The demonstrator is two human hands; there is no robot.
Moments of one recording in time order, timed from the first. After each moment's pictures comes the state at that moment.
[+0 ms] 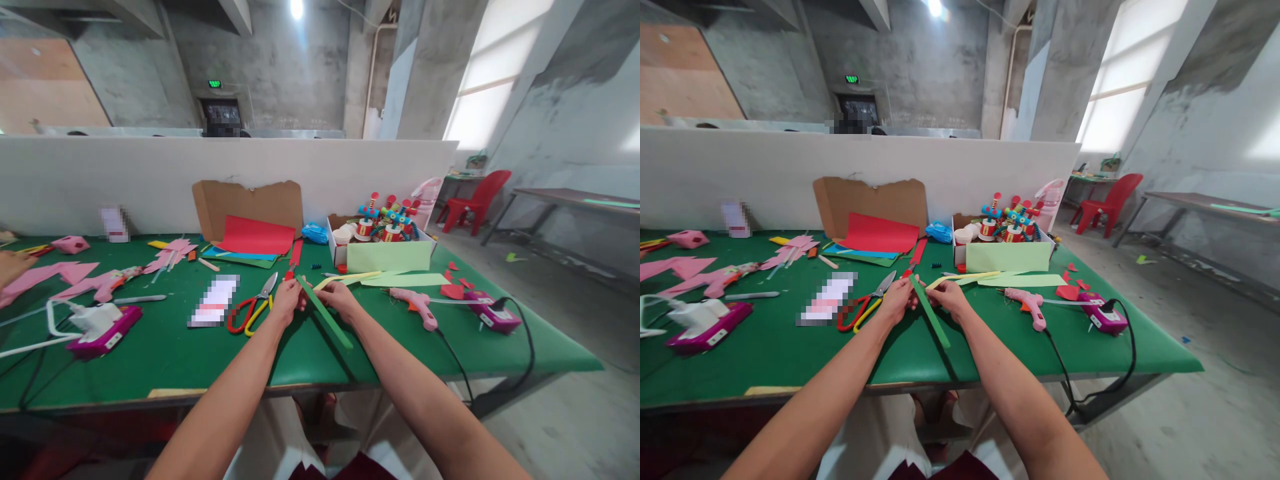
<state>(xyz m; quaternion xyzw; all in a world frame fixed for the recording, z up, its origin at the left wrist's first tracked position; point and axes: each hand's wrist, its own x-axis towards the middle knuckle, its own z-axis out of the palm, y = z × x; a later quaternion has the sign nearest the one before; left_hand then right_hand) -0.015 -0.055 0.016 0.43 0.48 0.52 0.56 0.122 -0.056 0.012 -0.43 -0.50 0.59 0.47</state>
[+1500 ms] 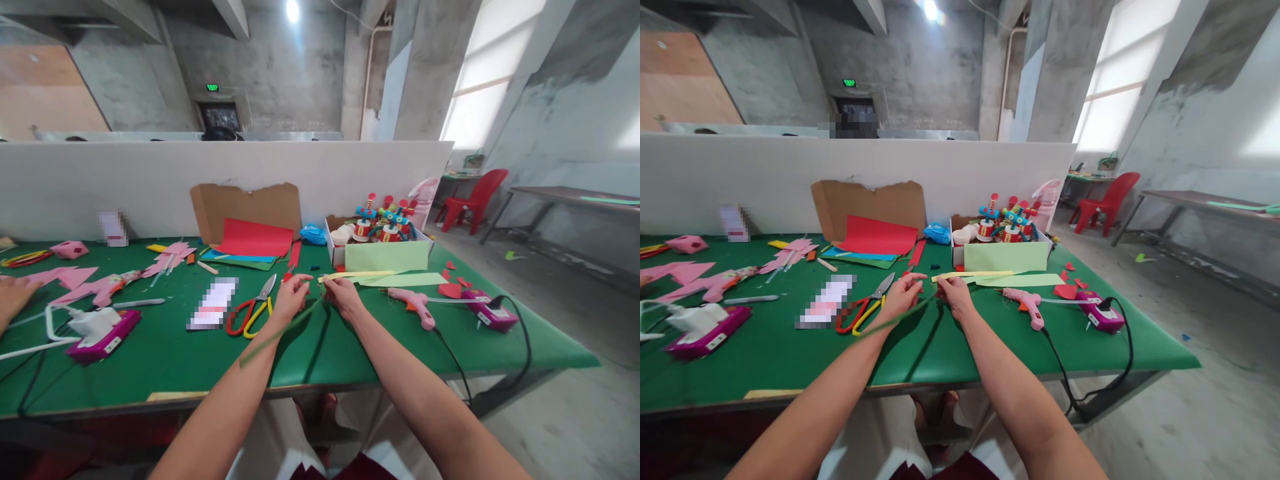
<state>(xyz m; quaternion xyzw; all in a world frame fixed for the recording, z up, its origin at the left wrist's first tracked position) -0.018 -0.051 0.011 0.61 0.45 0.49 0.43 0.127 -0.044 0.008 -0.41 -0.39 0.60 0.56</state>
